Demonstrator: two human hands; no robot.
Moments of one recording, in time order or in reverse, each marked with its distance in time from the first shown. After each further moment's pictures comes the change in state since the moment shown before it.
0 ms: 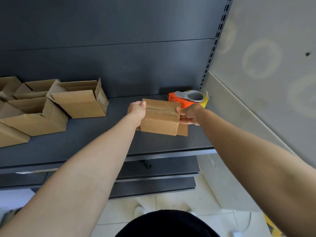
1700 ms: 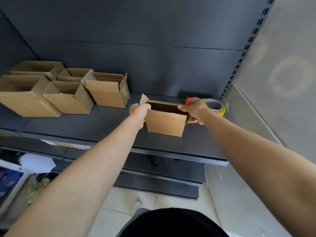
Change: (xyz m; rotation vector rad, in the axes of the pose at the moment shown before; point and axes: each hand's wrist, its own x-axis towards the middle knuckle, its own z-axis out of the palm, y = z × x) left_hand -0.028 -0.018 -0.033 -0.407 0.165 -0.132; right_hand -0.010 -0.021 0.022 -0.250 0.018 -0.257
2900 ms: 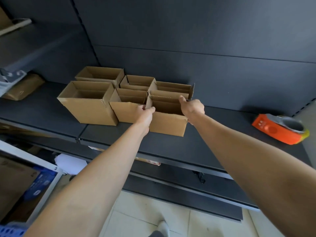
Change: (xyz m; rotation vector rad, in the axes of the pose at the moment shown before) left_hand 0.108 0.033 -0.220 -0.045 0.080 0.085; right_hand 0.006 -0.135 0.260 -0.129 0.151 -0.045
